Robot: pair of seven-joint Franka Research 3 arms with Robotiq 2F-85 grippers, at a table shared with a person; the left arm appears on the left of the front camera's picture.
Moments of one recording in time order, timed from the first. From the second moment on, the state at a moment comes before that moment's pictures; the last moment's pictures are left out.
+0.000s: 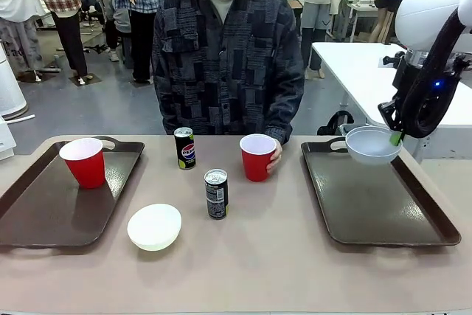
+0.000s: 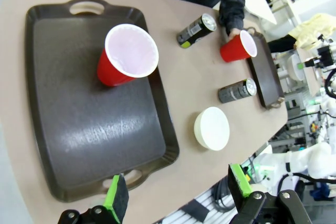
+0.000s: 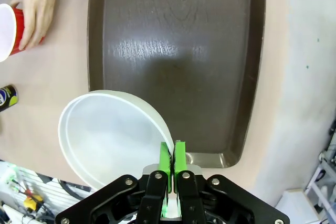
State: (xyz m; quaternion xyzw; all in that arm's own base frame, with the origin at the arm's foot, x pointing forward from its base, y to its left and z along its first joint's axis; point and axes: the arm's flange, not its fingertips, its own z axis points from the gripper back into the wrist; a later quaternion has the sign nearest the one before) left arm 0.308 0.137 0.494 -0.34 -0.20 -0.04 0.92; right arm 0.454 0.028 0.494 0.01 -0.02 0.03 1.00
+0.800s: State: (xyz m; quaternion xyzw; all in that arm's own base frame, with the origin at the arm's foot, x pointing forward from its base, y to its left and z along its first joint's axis) left arm 0.308 0.137 0.494 -0.34 -0.20 -0.04 0.92; right arm 0.471 0.015 0.409 0.01 0.05 0.03 1.00
